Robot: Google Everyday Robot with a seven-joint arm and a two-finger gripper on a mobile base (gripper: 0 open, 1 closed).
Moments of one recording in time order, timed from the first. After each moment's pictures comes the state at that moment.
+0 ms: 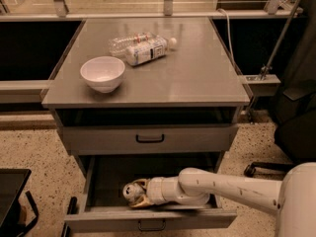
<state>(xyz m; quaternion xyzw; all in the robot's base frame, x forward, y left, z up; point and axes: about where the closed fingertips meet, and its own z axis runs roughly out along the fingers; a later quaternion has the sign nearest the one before) 0.520 0.077 0.413 -0.64 0.59 0.25 0.43</state>
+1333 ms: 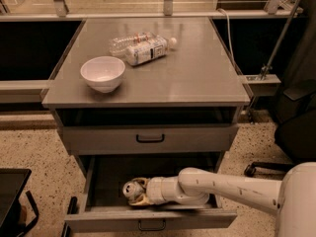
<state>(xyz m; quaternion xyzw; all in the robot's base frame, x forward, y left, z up) 0.519 0.079 0.411 -0.64 0.59 0.25 0.43</state>
